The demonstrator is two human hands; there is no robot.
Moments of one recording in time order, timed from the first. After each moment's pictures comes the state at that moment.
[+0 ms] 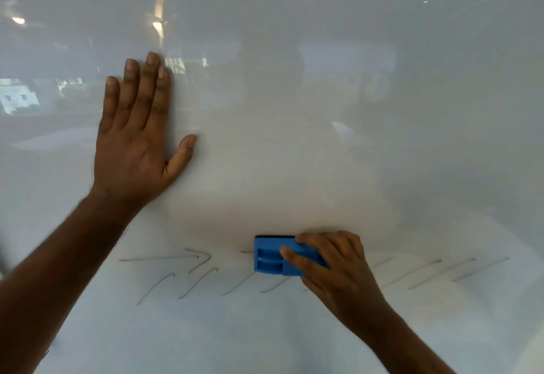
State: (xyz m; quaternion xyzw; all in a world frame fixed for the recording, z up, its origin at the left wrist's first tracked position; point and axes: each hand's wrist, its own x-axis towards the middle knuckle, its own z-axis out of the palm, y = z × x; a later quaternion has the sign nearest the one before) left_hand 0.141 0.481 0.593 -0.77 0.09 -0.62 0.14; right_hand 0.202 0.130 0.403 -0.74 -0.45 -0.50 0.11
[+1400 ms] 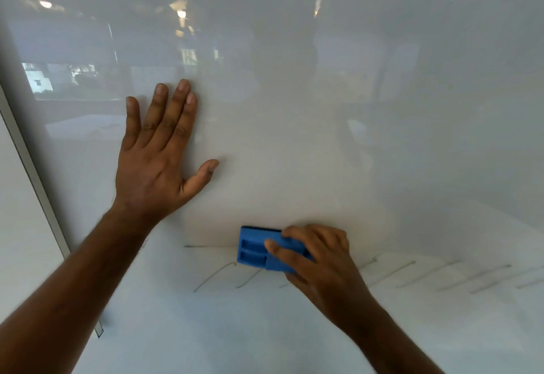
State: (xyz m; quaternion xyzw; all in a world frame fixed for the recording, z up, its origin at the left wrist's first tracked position) left_hand 0.111 0.572 0.546 -0.78 0.08 -0.61 0.15; right_hand 0.166 0.257 0.407 -0.74 -0.47 -0.46 0.14
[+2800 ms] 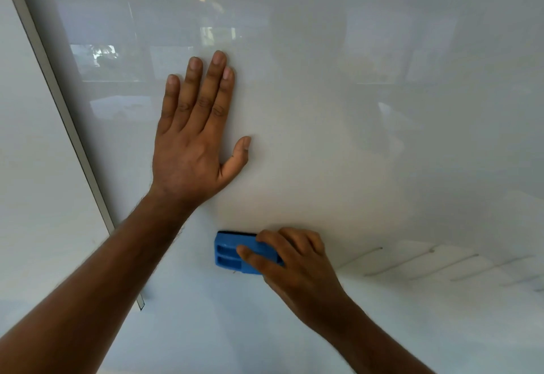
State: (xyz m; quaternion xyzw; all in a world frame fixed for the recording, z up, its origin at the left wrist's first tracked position) left_hand 0.104 0.582 0.536 -0.78 0.06 -0.61 0.14; right_hand 0.140 0.357 0.365 -0.72 -0.51 -0.46 0.13
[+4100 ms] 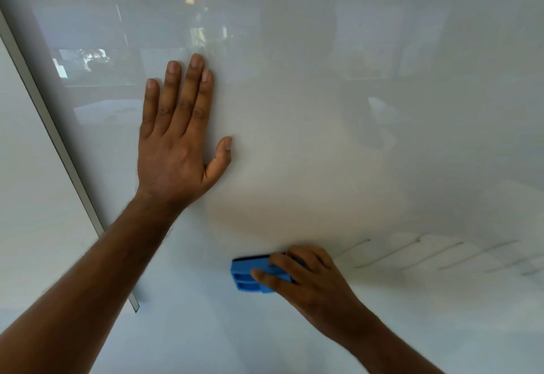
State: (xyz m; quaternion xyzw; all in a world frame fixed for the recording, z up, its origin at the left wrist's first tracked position) left_hand 0.104 0.583 0.531 -0.78 0.05 -0.61 0.14; right_hand 0.155 0.314 0.330 -0.70 -0.55 -0.45 0.08
